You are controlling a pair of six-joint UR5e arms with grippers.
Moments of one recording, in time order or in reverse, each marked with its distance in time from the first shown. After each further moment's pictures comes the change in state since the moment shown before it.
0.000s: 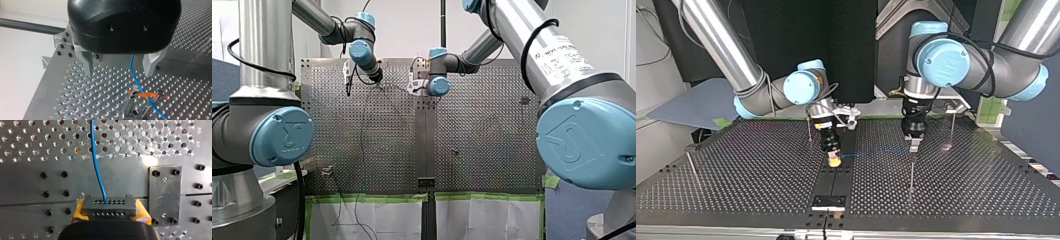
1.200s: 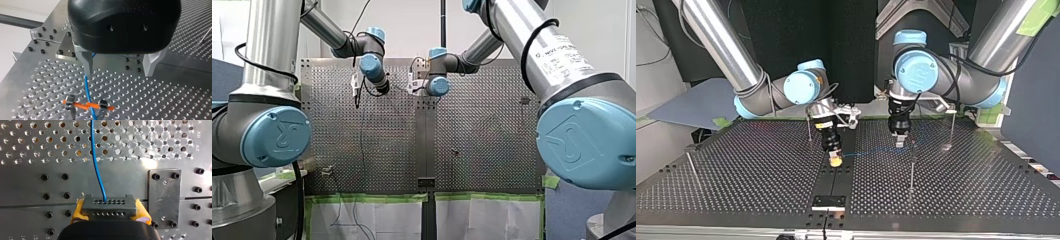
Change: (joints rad) left arm -0.060 -0.108 0.000 0.064 -0.058 -0.052; right arm 0.003 0.000 0.000 0.001 -0.011 -0.010
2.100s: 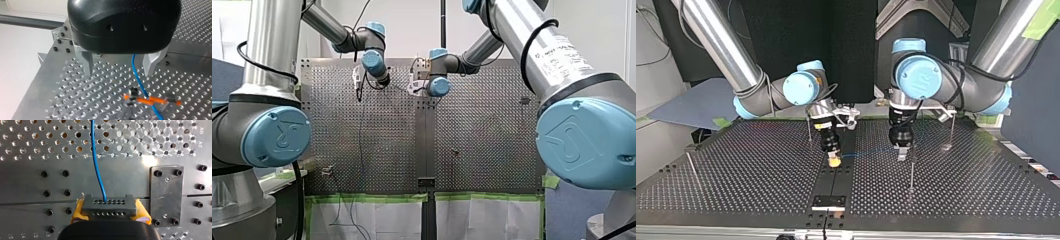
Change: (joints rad) left arm 0.003 -0.011 0.071 0.021 -0.018 0.026; right arm -0.006 0.003 0.000 -0.003 0.001 -0.001
